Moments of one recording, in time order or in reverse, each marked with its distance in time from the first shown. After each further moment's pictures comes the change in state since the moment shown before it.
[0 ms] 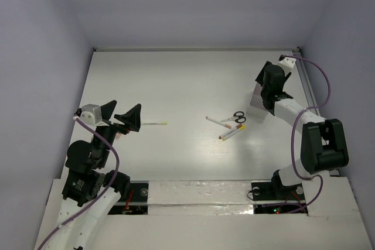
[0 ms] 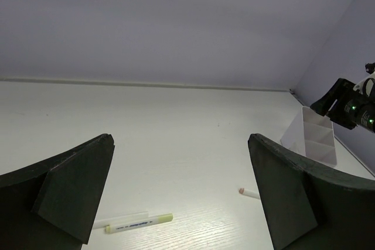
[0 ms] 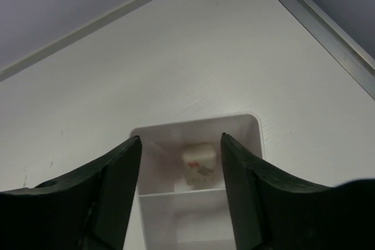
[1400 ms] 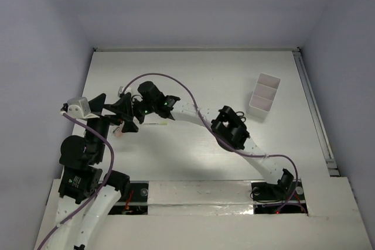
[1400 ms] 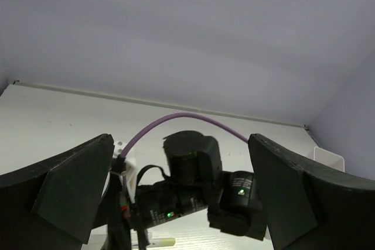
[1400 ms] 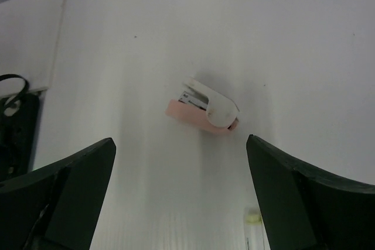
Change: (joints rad) left arm 0.059 0.092 0.114 0.014 -0.092 -0.042; right arm 0.842 1.009 1.275 -0.374 -1.244 -0.323
